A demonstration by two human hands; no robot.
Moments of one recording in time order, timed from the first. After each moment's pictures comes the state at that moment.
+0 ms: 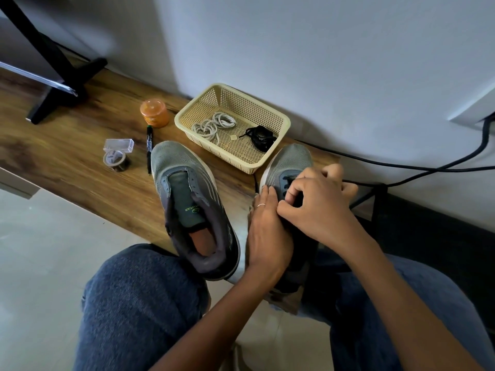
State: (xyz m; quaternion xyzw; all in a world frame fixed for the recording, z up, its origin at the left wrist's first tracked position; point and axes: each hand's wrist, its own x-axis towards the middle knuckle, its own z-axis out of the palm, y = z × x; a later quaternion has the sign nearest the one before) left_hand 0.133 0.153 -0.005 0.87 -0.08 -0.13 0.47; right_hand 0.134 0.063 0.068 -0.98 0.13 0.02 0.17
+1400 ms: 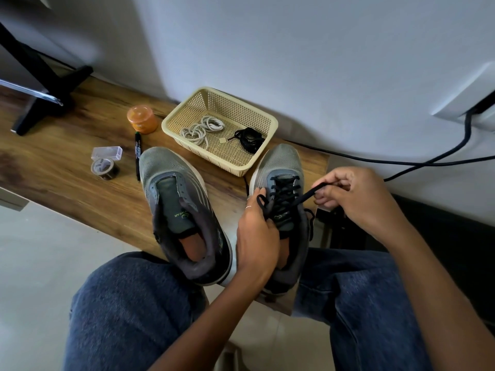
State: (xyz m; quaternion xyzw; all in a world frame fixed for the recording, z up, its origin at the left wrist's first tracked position) left_hand 0.131 0.155 0.012 0.84 0.00 -0.14 0.52; right_hand 0.120 -0.007 0.071 -0.87 0.17 0.00 0.47
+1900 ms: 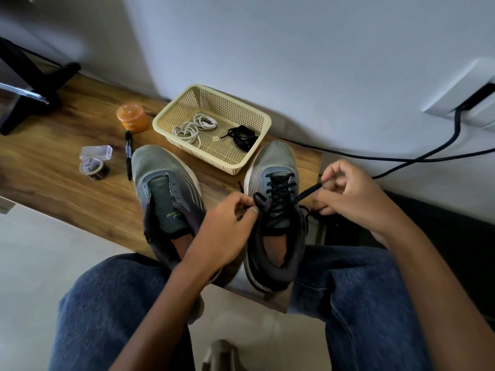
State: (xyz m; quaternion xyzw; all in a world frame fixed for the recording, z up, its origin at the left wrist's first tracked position) left_hand 0.156 0.204 0.036 0.82 -0.11 -0.25 0.50; right_hand 0.113 -0.009 0.076 -0.83 0.24 0.06 0.50
